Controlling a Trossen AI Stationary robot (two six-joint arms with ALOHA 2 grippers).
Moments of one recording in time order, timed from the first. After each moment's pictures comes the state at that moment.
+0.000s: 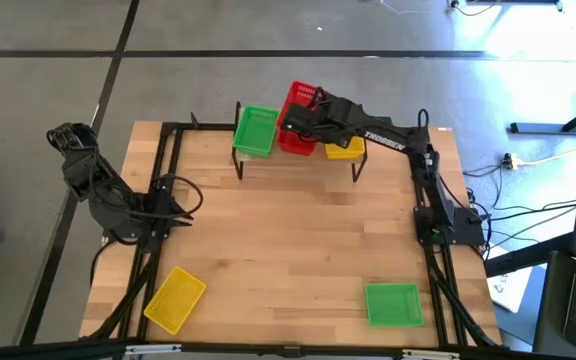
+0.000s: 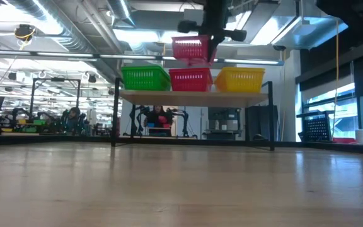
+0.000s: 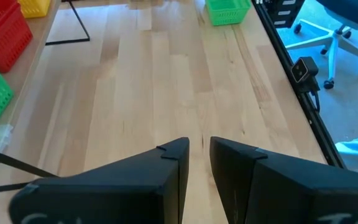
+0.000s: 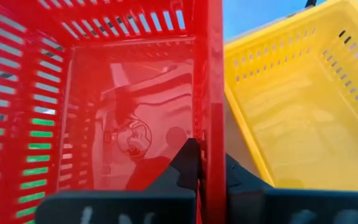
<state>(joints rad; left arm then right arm) -0.80 0.75 1.10 -1.02 -0.58 -0.43 -0.26 2.11 2.33 -1.47 0.63 1.59</state>
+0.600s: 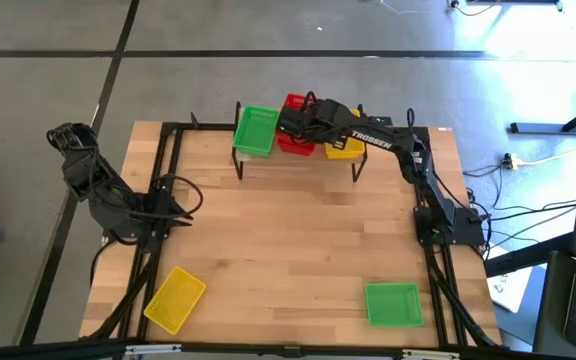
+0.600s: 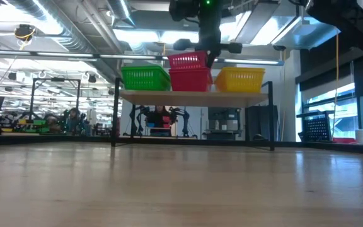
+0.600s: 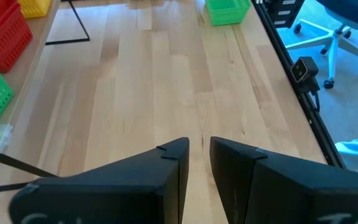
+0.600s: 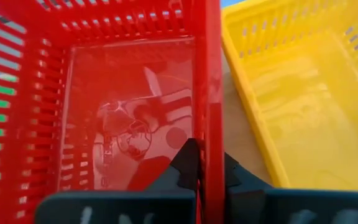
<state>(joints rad) -0.80 0.75 1.10 -1.02 -0.58 -0.43 -0.30 2.19 2.33 -1.48 0.54 1.51</state>
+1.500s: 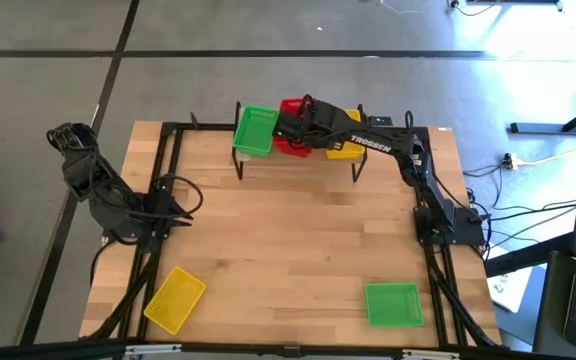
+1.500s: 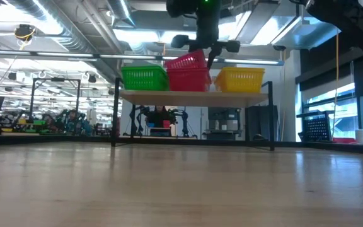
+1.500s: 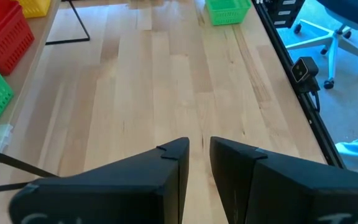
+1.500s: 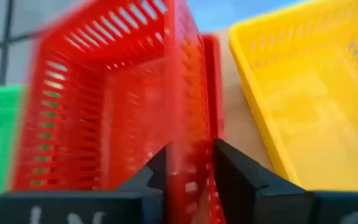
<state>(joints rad) -0.80 0.75 1.10 -1.02 -0.58 -0.44 -0.26 2.19 2.34 -1.46 0.63 1.51</state>
